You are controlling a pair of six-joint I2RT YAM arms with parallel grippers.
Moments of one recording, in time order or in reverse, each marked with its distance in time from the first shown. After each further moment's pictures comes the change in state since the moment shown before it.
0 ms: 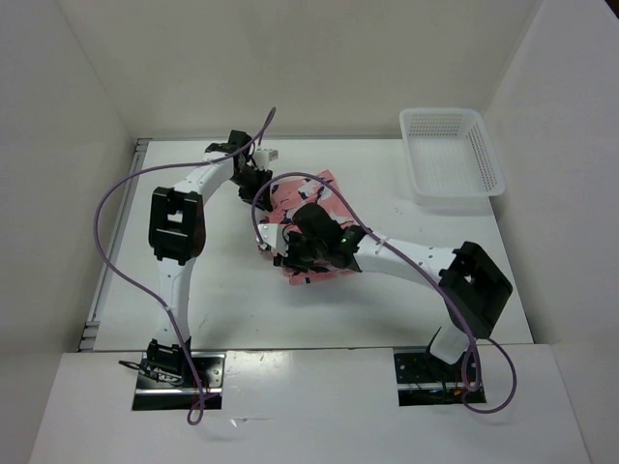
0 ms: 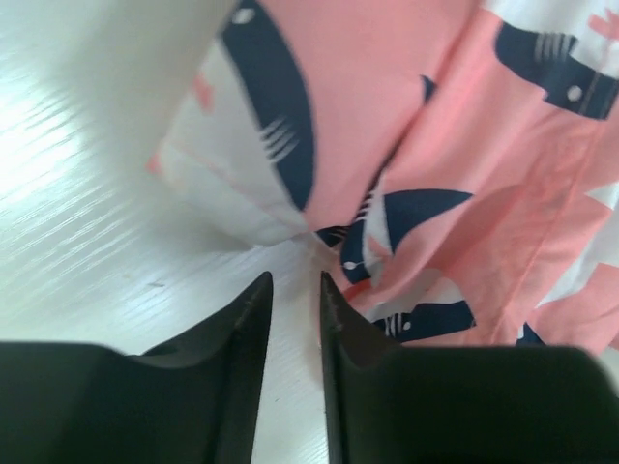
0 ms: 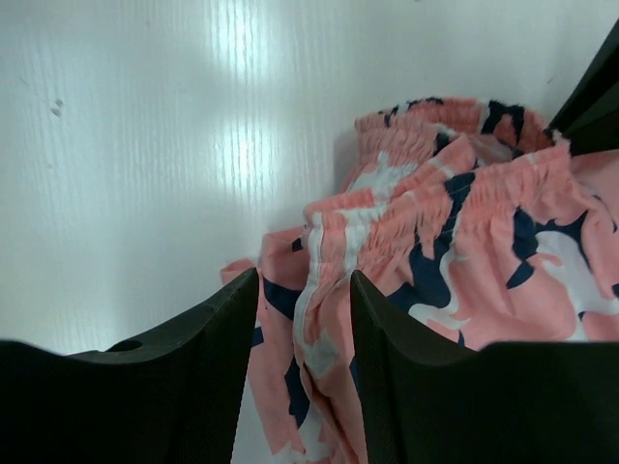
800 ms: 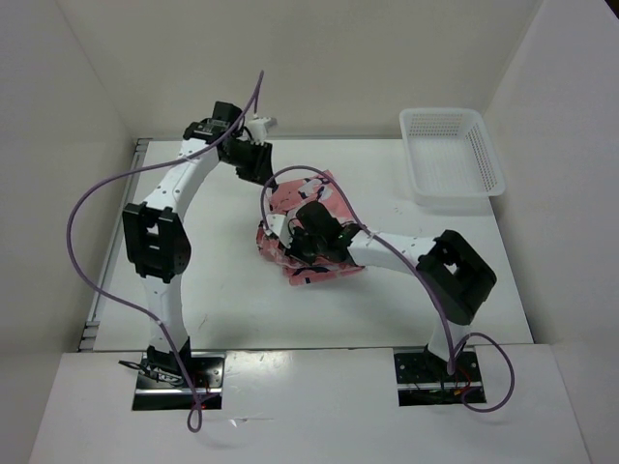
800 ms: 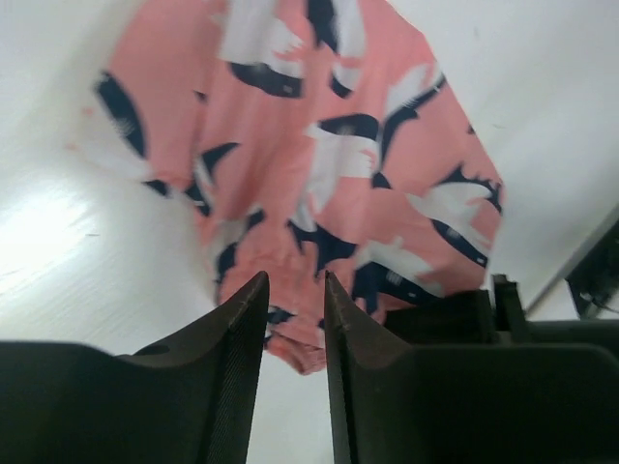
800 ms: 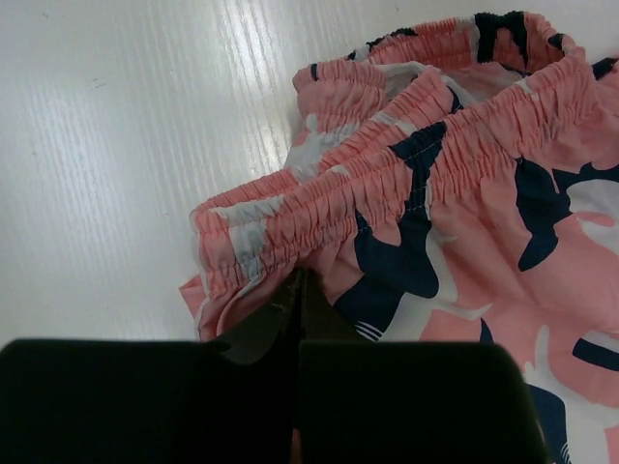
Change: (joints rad) left arm -0.006 -0.264 0.044 -0.094 0.125 -0.003; right arm -0.074 0.114 0.018 0.077 -0.008 0.148
